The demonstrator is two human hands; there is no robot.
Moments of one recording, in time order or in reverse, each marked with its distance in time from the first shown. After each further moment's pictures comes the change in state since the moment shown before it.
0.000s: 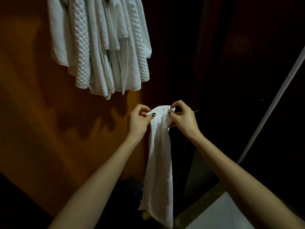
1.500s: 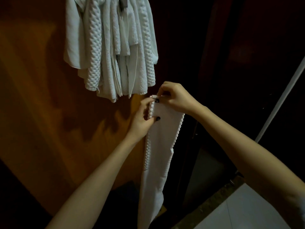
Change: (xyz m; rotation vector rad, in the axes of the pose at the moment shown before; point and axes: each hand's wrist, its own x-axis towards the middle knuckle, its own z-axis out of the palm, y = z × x) left_hand 0.006 0.005 -0.027 -0.138 -0.154 0.291; right_hand 0.050 -0.095 0.003 -0.516 -0.312 -0.580
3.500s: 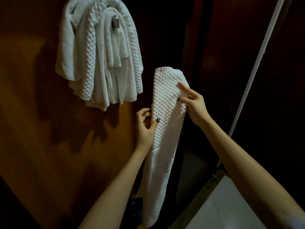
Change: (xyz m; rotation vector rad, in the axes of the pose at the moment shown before) left_hand -0.037 0.028 0.026 -0.283 0.164 -0.056; right_hand -0.073 -0.005 -0.022 0.889 0.496 0.418
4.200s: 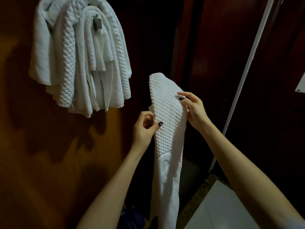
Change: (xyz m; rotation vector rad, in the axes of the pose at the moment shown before) left_hand 0.031 -0.021 0.042 -0.077 -0.143 0.029; right_hand 0.028 0.003 -0.046 -0.010 0.065 0.049
